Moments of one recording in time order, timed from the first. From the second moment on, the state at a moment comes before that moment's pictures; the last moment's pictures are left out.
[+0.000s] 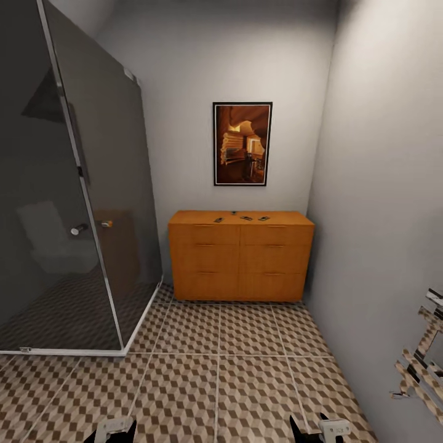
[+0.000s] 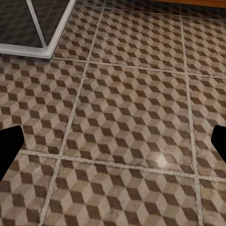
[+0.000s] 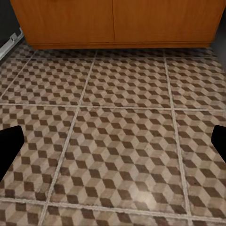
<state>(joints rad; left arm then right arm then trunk) -0.45 0.11 0.15 0.07 0.02 -0.58 -0.09 -0.37 -0.08 0.04 -0.02 -0.16 -0.77 0.25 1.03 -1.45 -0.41</state>
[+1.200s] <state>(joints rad) -0.45 0.11 0.15 0.07 0.02 -0.58 -0.09 -0.37 -0.07 0.04 -0.02 -0.16 -0.77 0.25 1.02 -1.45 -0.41</state>
